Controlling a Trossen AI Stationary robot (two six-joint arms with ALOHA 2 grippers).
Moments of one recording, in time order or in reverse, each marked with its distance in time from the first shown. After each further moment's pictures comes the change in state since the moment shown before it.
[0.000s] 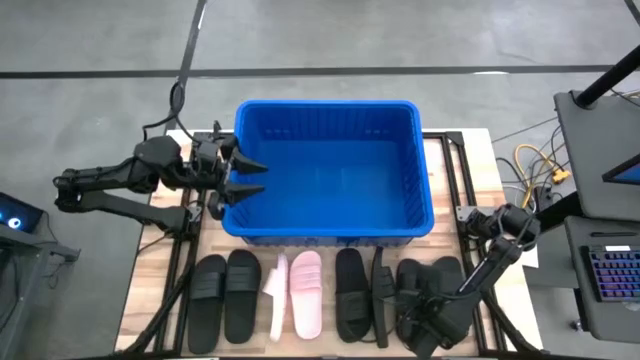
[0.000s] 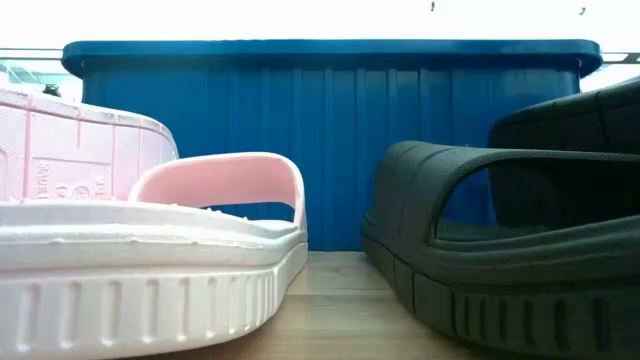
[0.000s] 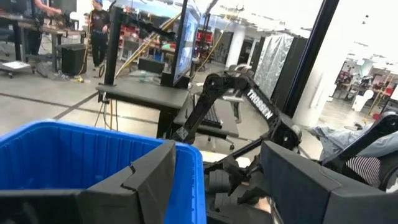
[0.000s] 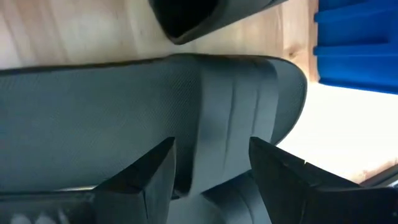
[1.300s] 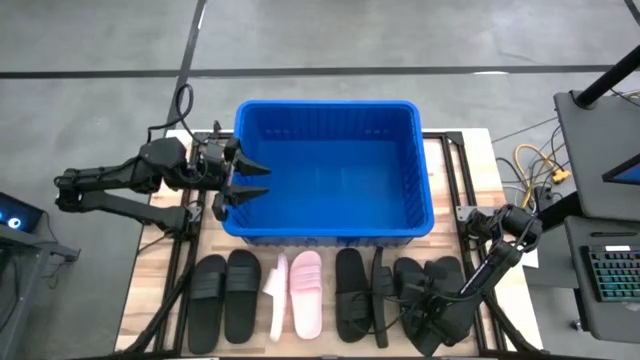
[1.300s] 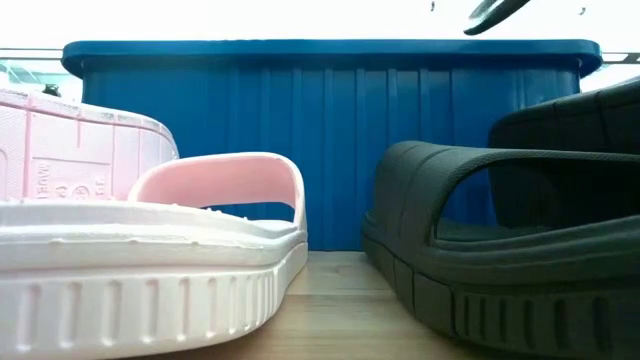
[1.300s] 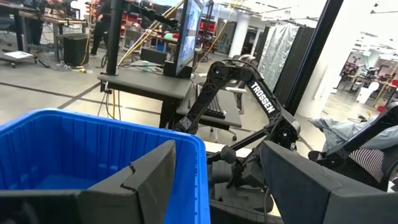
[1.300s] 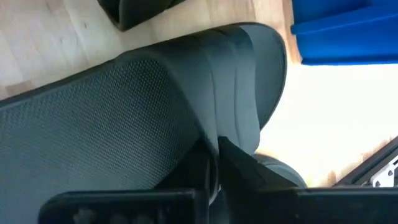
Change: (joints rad) left arm 0.000 0.016 0.000 -0.013 -0.004 0.000; right arm 0.025 -0.004 -0.096 0.015 0.027 0.149
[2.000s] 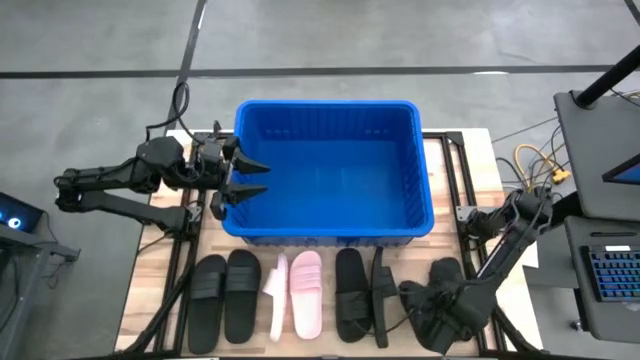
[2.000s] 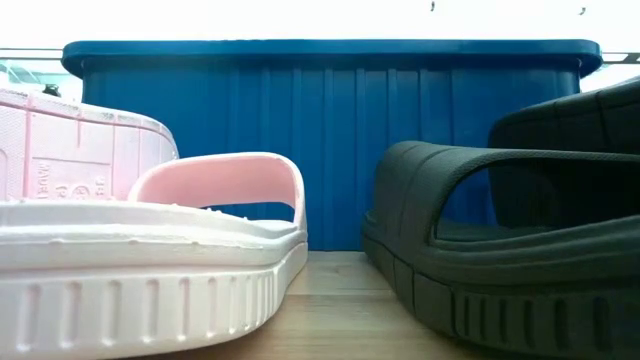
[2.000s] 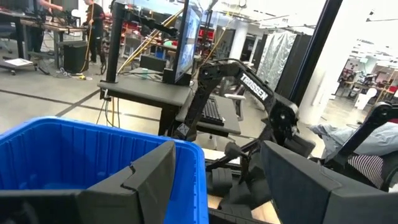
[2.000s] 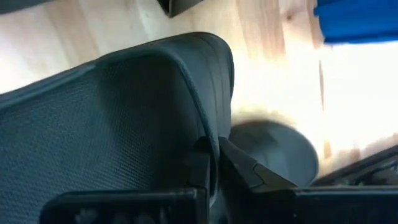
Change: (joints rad) left arm 0.000 -0.005 0.000 0.027 -0.003 0.000; right arm -0.002 -0.165 0.065 -0.031 -0.121 -0.013
